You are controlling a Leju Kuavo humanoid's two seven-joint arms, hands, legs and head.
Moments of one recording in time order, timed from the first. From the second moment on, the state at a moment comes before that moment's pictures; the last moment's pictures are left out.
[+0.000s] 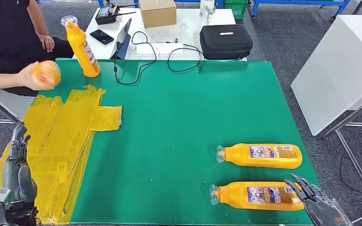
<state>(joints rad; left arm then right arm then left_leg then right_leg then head) 0.21 -0.11 0.26 -1.85 -0.22 -0.09 -0.55 0.68 -0.86 0.13 -2.11 0.73 -0.13 0.26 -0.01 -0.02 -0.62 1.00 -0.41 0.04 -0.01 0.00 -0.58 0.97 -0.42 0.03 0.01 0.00</state>
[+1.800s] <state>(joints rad) 0.13 -0.10 0.24 -1.81 -0.18 -0.10 -0.55 0.33 -0.81 0.28 -1.74 0.69 0.19 0.10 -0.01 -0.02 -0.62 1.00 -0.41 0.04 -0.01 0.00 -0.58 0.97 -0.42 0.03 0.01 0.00</state>
